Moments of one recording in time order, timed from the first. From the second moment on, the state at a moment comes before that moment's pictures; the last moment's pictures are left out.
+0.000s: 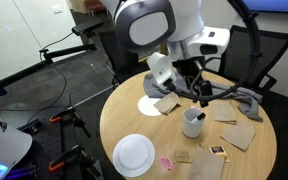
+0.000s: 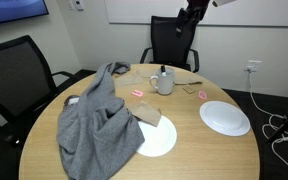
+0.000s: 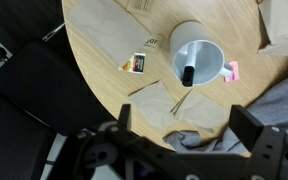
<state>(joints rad) -0.18 0.38 -0.17 -2.16 0.01 2.86 -0.02</state>
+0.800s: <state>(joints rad) -0.17 0.54 -0.16 -2.06 0.01 2.86 0.01</state>
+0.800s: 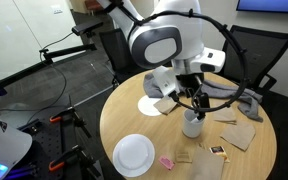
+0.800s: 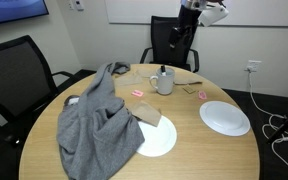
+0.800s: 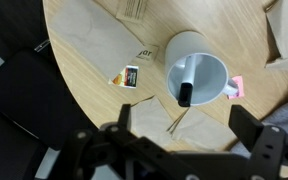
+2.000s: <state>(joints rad) -0.17 0.72 -0.16 -1.92 0.02 2.94 0.01</state>
